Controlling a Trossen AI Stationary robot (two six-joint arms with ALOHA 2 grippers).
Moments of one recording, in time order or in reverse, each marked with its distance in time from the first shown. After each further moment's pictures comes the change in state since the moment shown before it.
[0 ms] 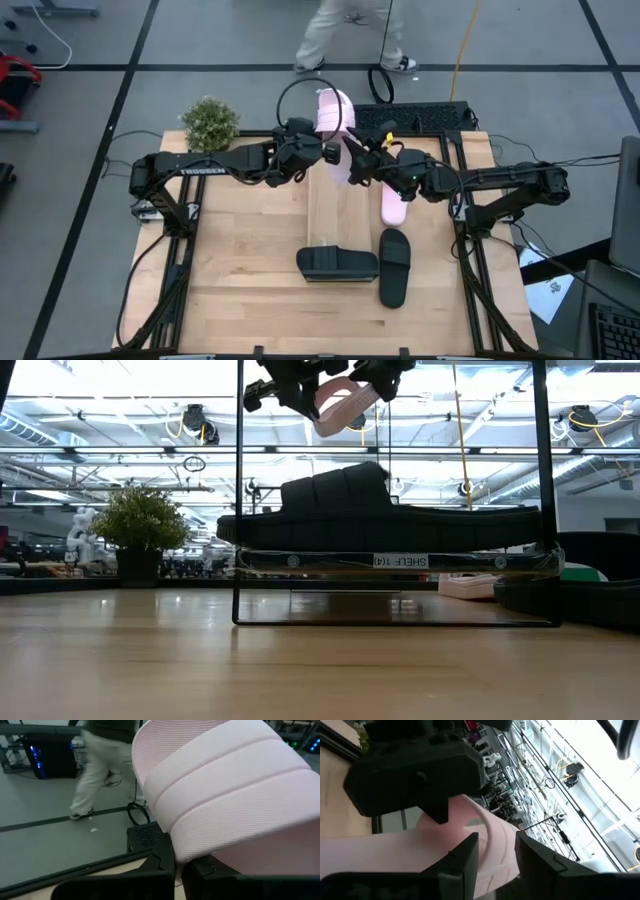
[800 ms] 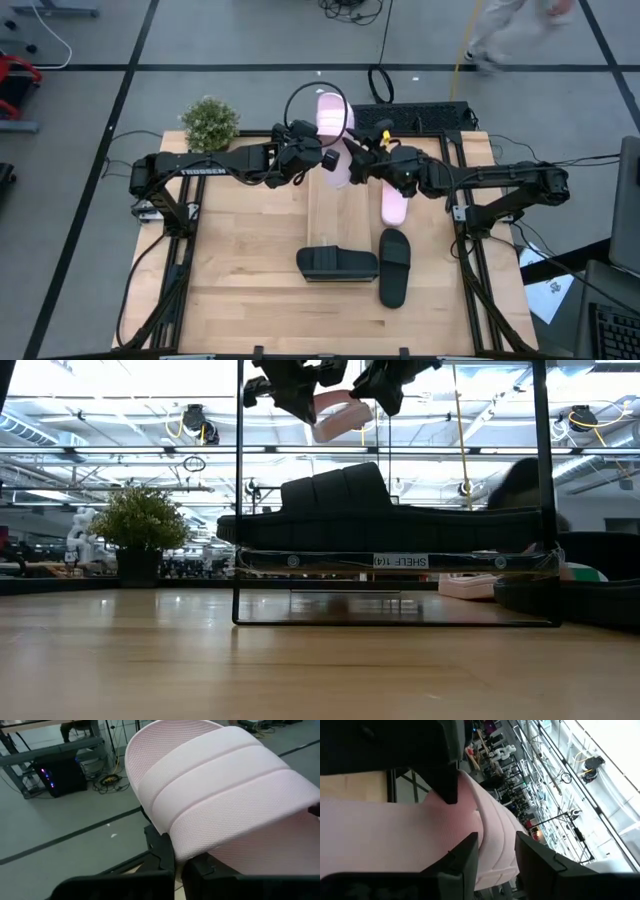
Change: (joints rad) left arm -0.002 0.001 0.000 -0.053 -0.011 0.172; right arm -0.043 0.000 0.000 -0.124 -0.045 0.072
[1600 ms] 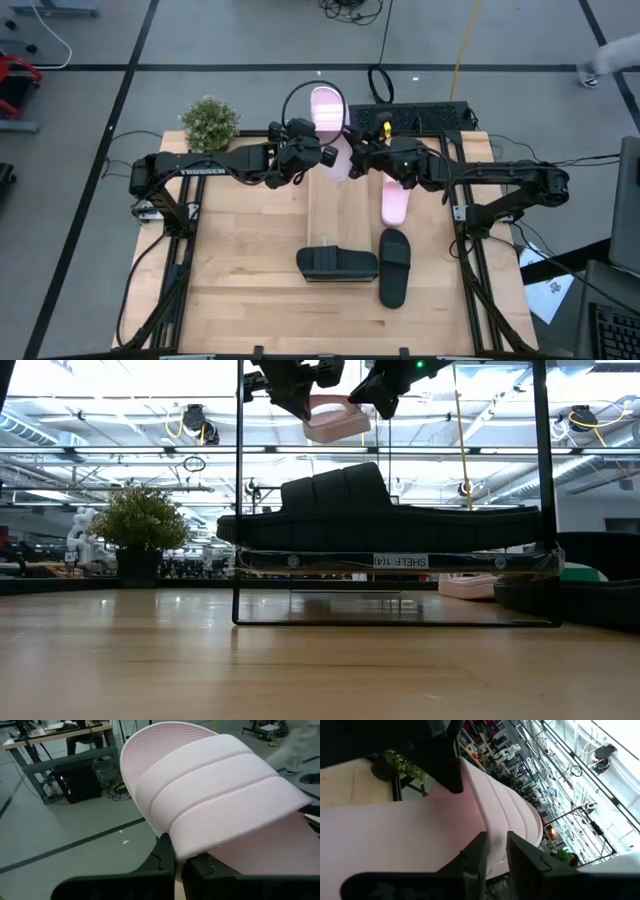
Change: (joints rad) left arm 0.000 -0.004 0.000 0.012 -0.088 0.015; right arm -0.081 0.000 0.000 -0.013 -0.105 0.114
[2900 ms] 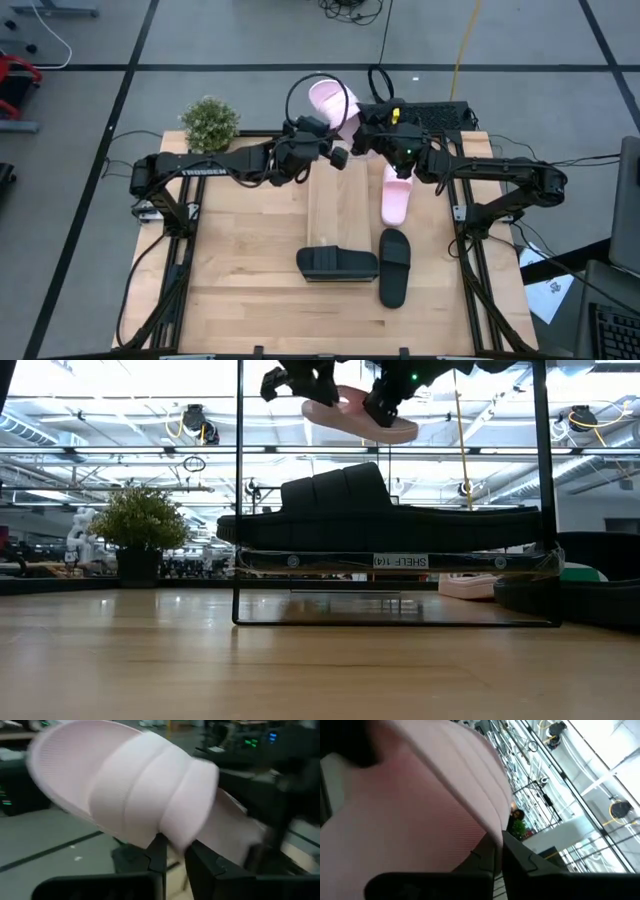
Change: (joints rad) left arm -0.016 0.009 0.000 0.231 0.202 0.090; right arm -0.103 0.032 -0.001 0.177 0.160 -0.151
